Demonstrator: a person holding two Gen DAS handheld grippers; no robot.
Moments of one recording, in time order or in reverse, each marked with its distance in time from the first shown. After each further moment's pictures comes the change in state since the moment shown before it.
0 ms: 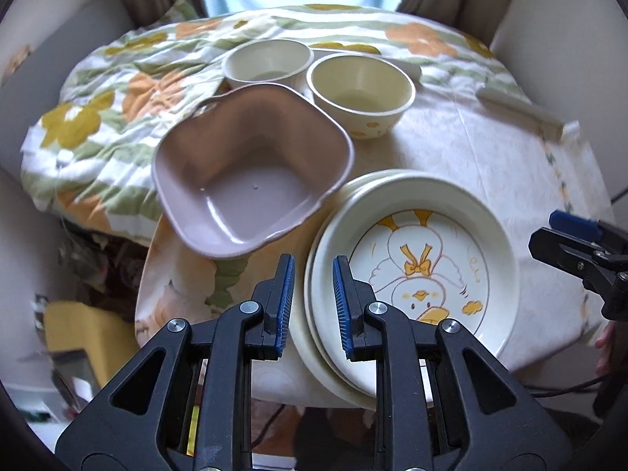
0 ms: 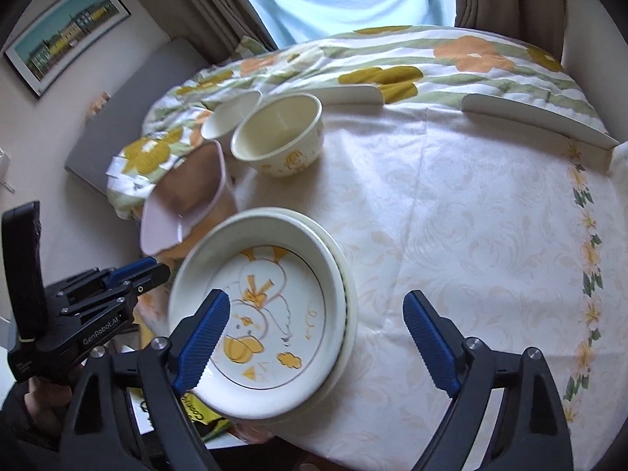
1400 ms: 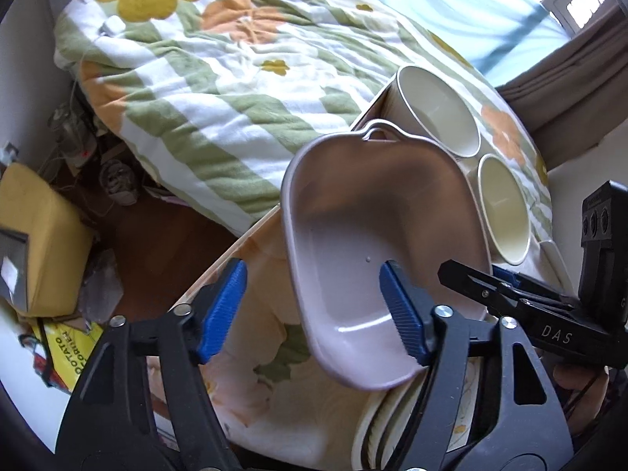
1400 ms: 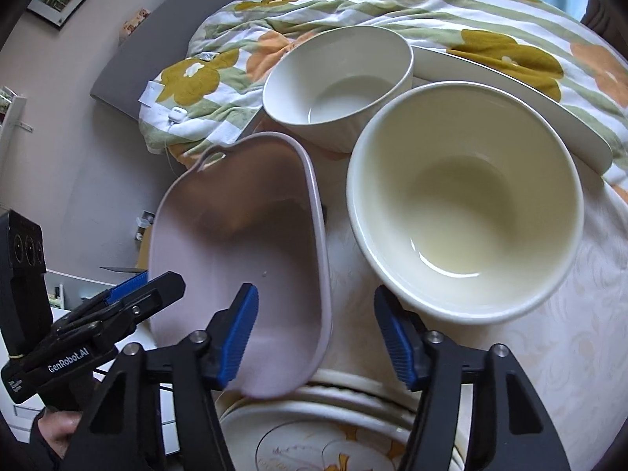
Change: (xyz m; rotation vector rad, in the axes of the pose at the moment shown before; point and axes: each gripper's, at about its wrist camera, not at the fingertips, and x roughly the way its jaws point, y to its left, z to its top) left arm 0.075 0.140 0.044 -0.526 0.064 -0.071; right arm 0.172 0.088 0.116 -0.216 0.324 0.154
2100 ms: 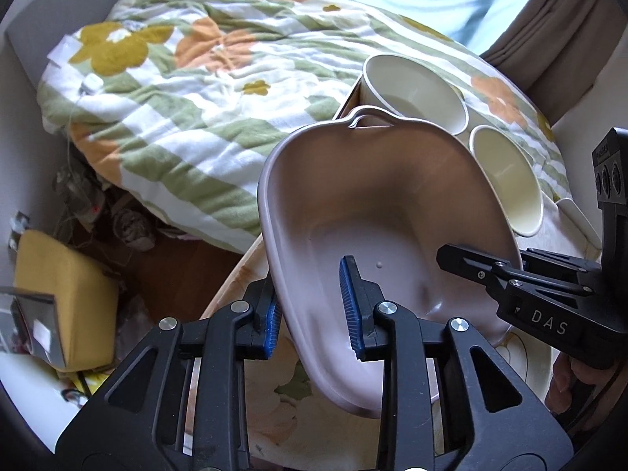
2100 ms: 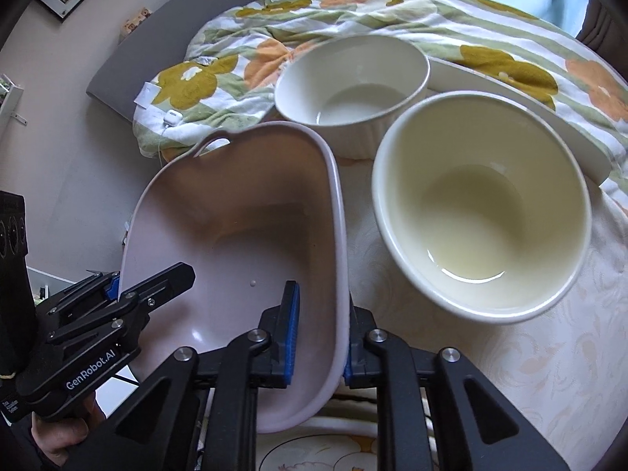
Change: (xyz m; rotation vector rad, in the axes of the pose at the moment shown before) left arm -0.013 -0.023 -0.001 0.212 -0.056 0.079; right arm -0.004 0.012 -0.010 -0.027 -0.070 -0.043
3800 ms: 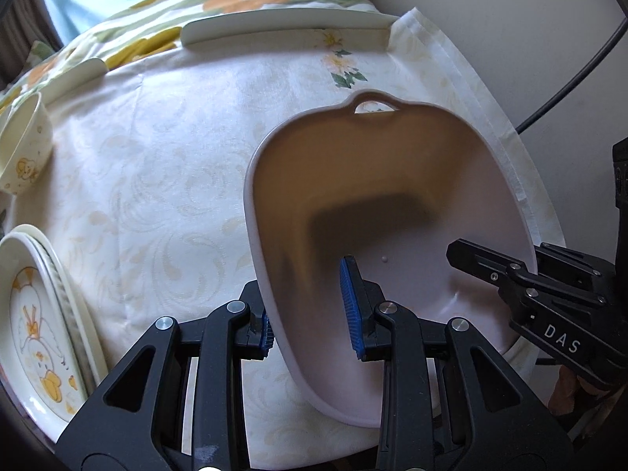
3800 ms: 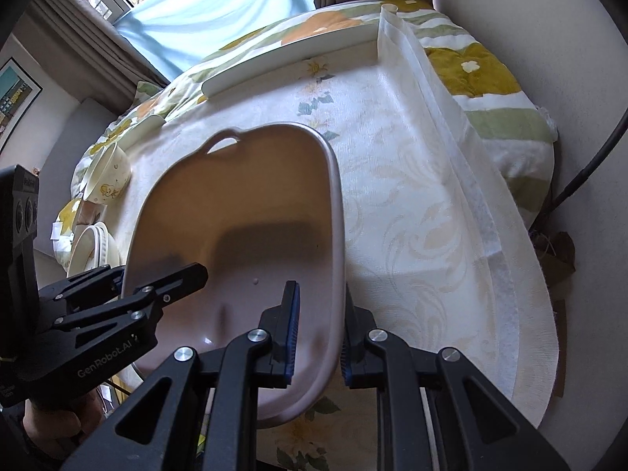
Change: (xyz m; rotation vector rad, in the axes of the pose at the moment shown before) left arm 0.001 -0.406 -0.195 0.616 0.145 -0.259; right arm -0.206 -0.235 -0.302 0.545 -0.257 -0.261
